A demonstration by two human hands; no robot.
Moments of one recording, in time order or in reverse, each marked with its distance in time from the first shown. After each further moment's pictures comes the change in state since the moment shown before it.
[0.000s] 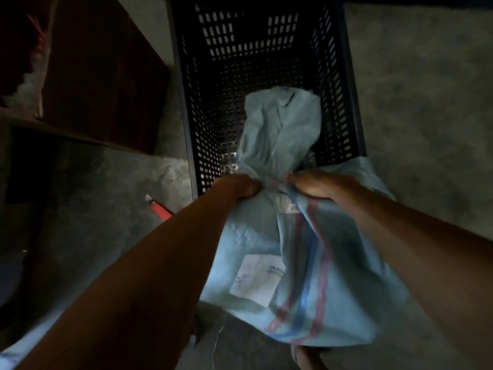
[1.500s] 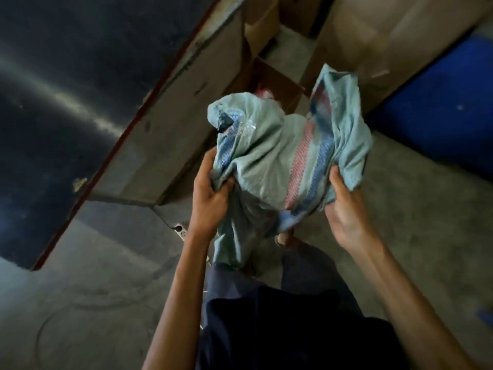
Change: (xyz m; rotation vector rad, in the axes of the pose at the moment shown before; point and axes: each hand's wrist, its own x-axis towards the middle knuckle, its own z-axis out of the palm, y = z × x) left_hand -0.886 -0.176 0.077 -1.471 1.342 0.360; right_hand -0.774 -0.390 0.034 1.224 0.211 -0.532
